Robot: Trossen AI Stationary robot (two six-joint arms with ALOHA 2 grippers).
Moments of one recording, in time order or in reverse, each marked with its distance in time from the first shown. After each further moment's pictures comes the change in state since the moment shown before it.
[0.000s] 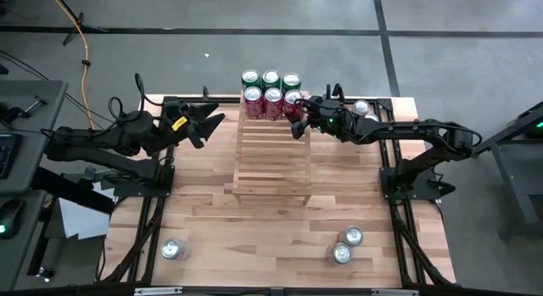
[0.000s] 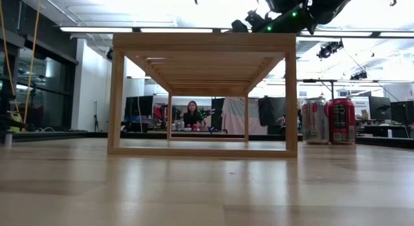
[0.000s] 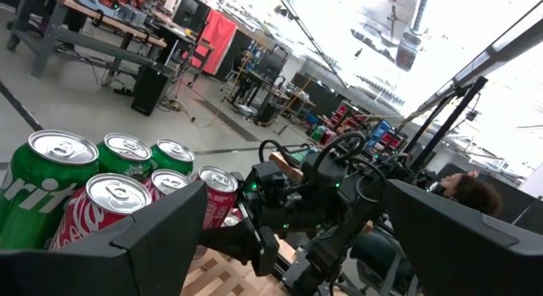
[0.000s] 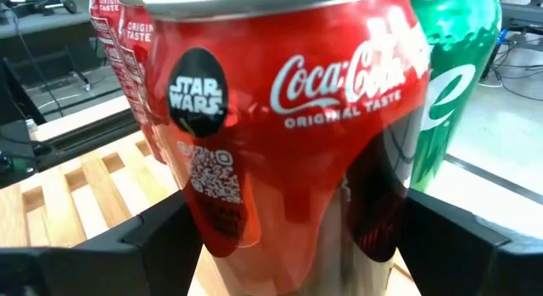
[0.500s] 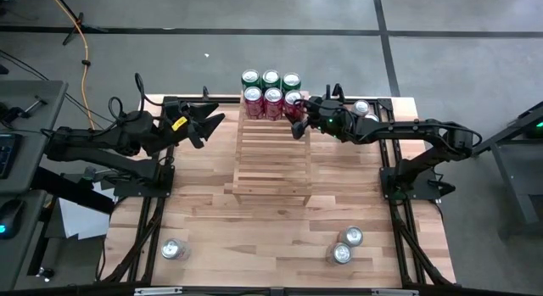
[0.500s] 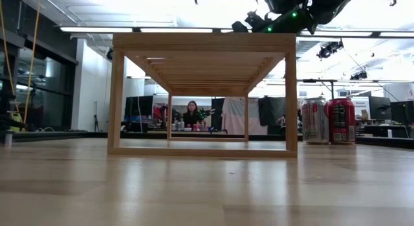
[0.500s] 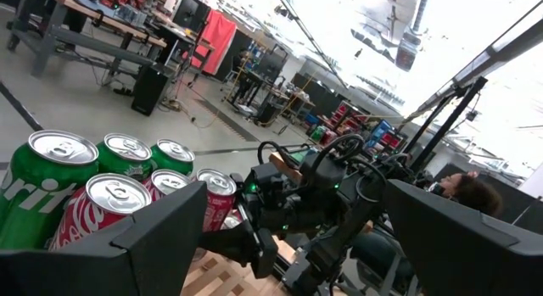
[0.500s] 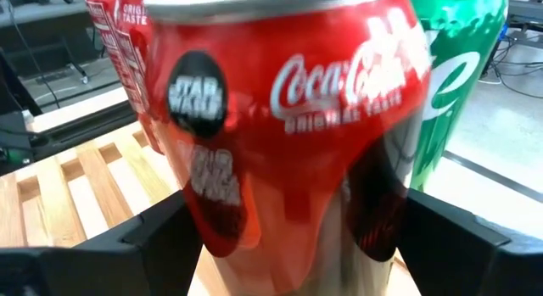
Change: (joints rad) left arm 0.000 0.000 0.000 0.001 0.000 0.000; right arm -0.001 0.000 0.000 -0.020 0.000 -0.004
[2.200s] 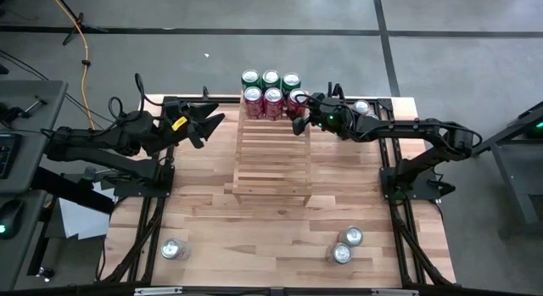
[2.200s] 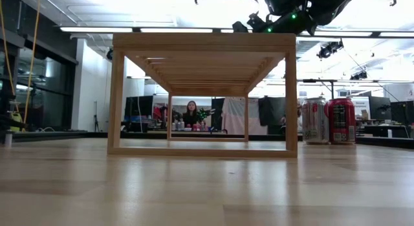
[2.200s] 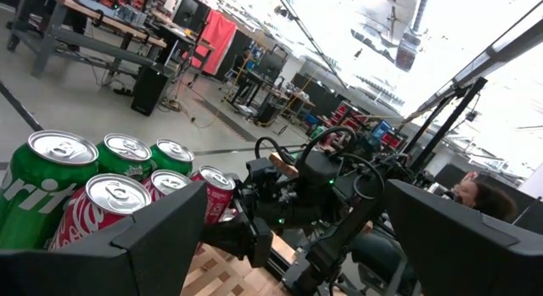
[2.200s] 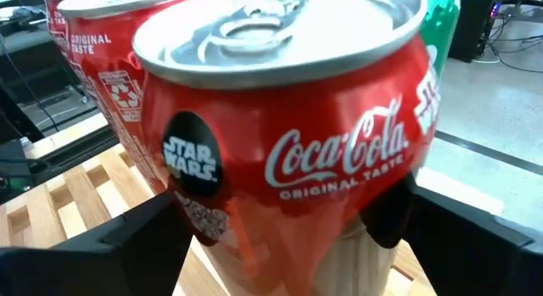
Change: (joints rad) left arm 0.000 0.000 0.000 0.001 0.000 0.000; right arm -0.032 0.000 0.002 -0.007 -0.011 0.089
